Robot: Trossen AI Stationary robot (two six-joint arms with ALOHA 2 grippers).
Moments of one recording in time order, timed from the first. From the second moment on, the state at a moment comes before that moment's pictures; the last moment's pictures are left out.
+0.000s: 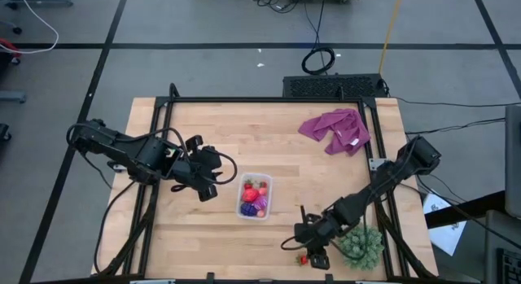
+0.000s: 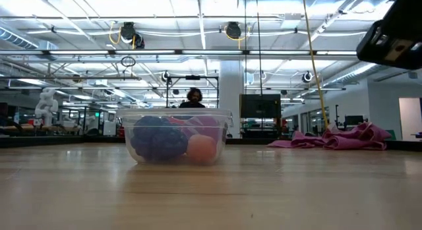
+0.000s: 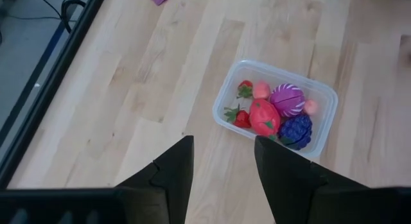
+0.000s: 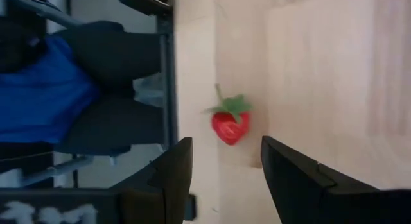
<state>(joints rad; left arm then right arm) -0.36 1.39 1.53 -1.22 -0.45 -0.53 0.62 1.70 1.10 -0.40 -0.22 0.80</state>
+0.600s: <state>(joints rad) -0.36 1.39 1.53 -1.22 -0.45 -0.55 0.69 1.70 1.07 -0.34 -0.10 0.72</state>
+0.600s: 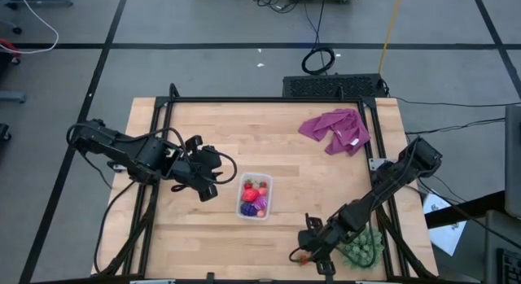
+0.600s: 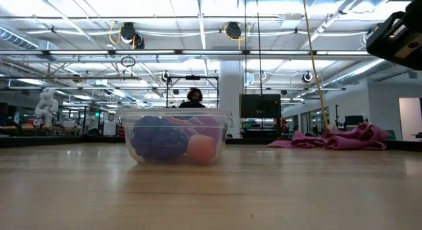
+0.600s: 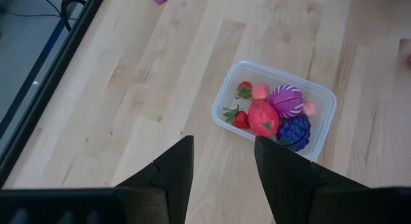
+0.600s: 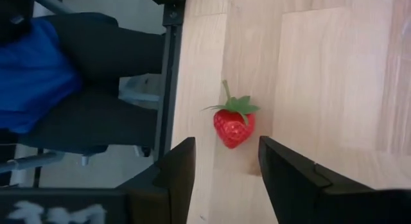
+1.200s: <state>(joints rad) -0.36 1.39 1.53 -1.22 -0.44 -0.55 0.70 1.78 1.07 -0.25 -0.11 0.73</state>
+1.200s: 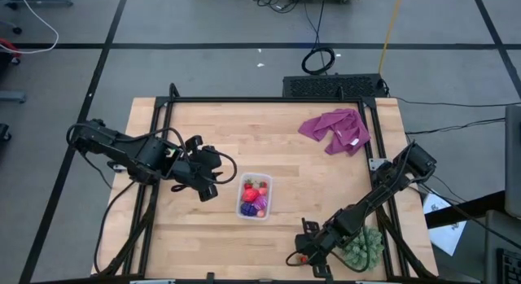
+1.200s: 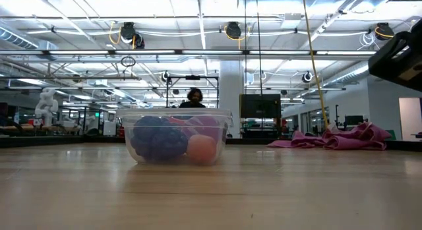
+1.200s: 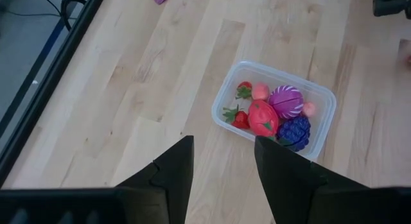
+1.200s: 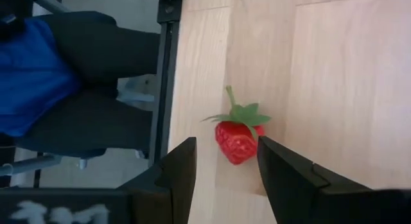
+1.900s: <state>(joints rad) -0.36 1.39 1.53 -1.22 -0.44 -0.55 0.70 1.83 1.07 -0.28 -0.05 0.73</state>
